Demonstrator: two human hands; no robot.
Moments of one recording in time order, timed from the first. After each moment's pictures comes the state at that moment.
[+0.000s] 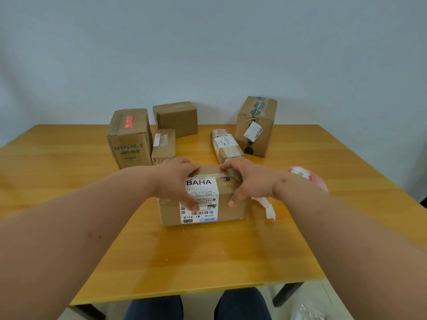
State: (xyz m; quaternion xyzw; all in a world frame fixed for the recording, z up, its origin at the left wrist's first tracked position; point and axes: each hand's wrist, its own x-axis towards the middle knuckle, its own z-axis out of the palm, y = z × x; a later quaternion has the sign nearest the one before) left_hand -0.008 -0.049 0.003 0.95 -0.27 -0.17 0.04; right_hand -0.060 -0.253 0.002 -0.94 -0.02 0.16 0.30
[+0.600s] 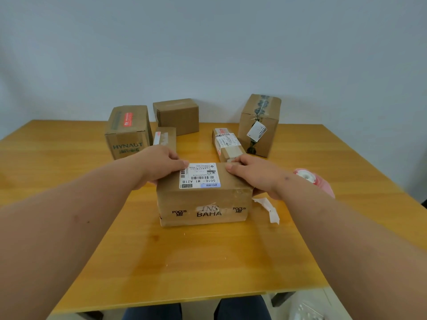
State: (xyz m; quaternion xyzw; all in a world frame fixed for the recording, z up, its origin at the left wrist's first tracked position) left_hand 0.018 -0.033 0.007 0.91 -0.08 -0.18 0.36; right_hand -0.040 -0.256 -0.006 -0.88 0.11 0.12 0.45
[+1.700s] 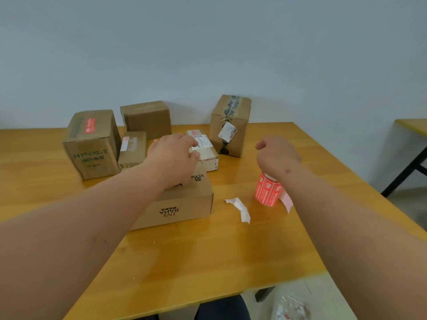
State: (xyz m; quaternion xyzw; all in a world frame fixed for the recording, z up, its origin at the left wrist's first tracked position) left_hand 0.009 -0.120 0.011 0.95 -0.25 0.04 0.16; right_hand -0.052 -0.335 0.014 -0.94 0.27 -0.10 0.18
